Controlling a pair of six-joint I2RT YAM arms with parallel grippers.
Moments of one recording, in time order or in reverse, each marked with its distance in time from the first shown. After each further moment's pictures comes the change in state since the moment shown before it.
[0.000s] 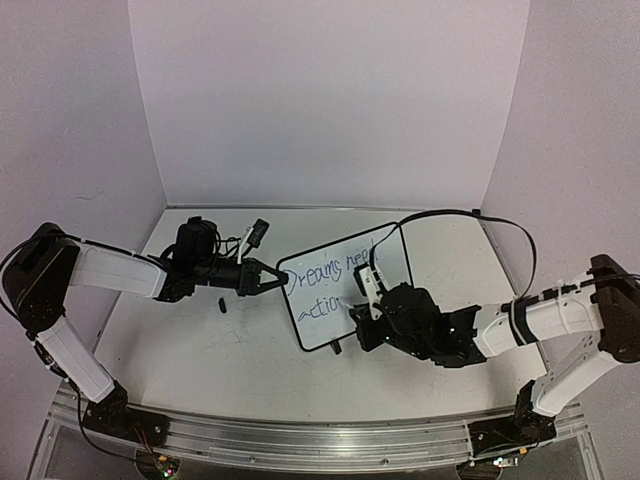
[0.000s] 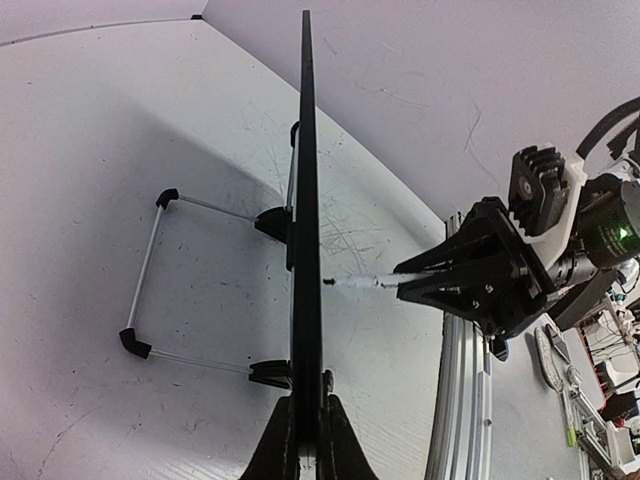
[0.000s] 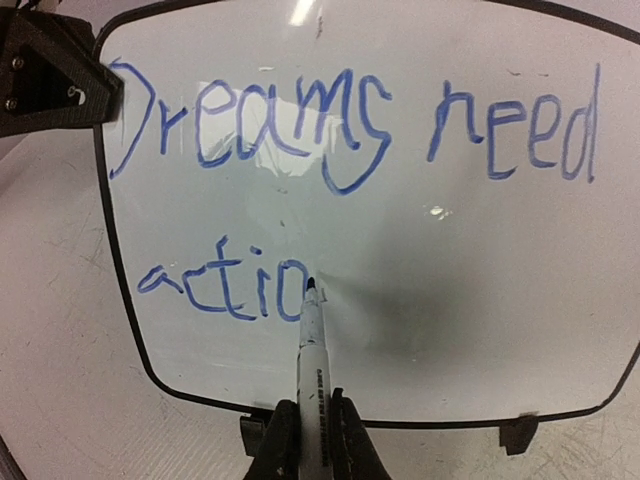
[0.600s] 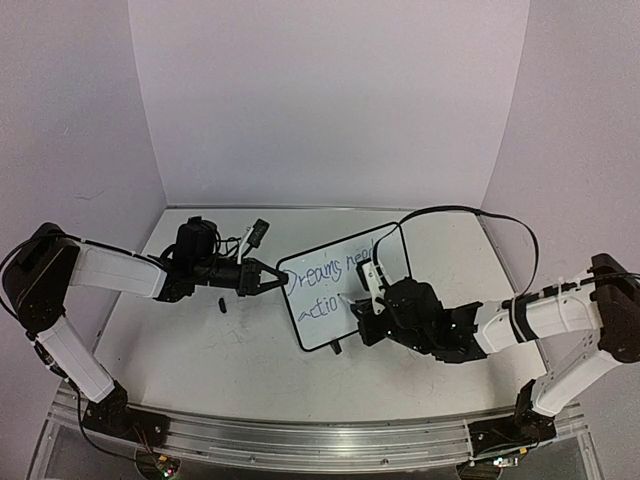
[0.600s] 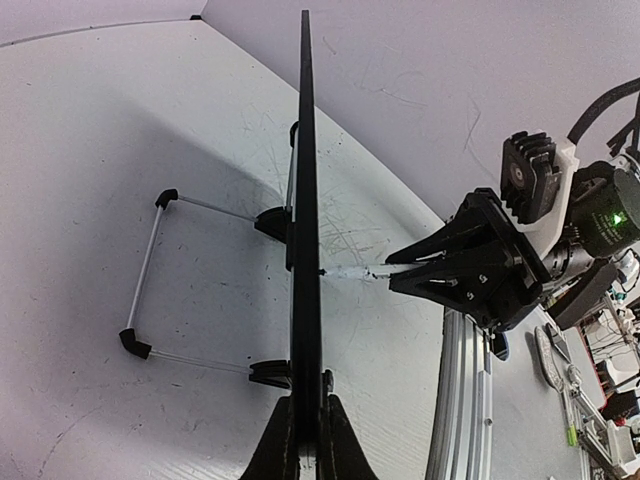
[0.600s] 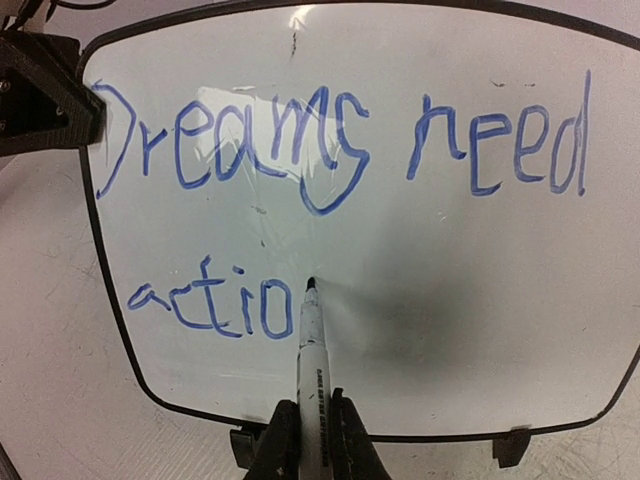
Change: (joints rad) left arm 0.000 0.000 0.000 0.000 0.001 0.004; right arm -0.031 0.000 0.000 0.022 -0.035 -0.012
